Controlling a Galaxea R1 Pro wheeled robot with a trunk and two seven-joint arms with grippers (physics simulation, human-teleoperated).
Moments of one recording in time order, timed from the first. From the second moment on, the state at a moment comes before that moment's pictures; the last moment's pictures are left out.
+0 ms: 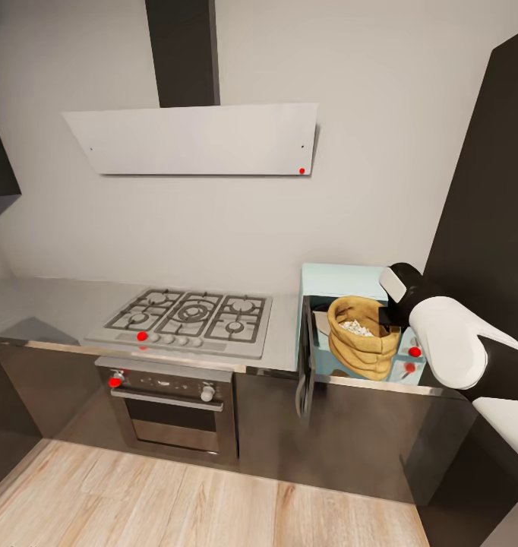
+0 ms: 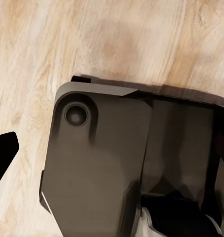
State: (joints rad) left arm -0.04 -0.07 0.18 -0.16 0.00 -0.11 0.00; right arm -1.44 -0.09 -0.35 -0.20 0.03 1.04 -0.61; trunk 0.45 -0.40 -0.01
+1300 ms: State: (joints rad) left arm -0.03 -0.07 0.18 -0.16 0.01 -0.12 0.00; right arm -1.44 -0.09 -0.34 -0.20 0.03 1.04 -0.62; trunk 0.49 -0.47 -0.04
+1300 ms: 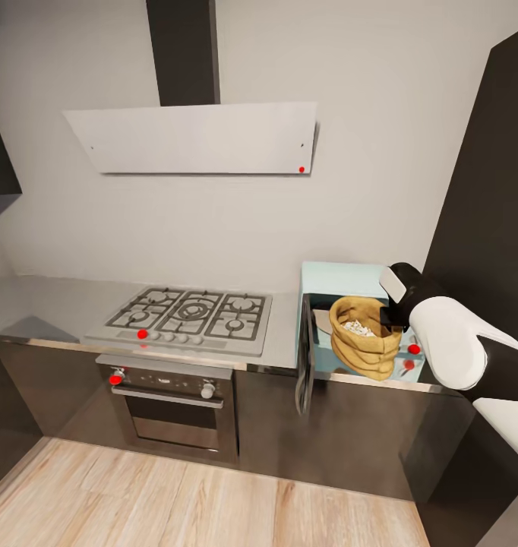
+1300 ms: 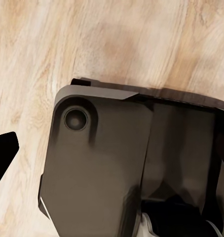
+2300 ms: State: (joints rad) left arm -0.03 -0.07 0.18 -0.16 0.01 -0.12 0.00; right arm -1.43 -0.11 -0.34 -0.20 0.02 1.04 -0.62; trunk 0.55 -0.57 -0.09
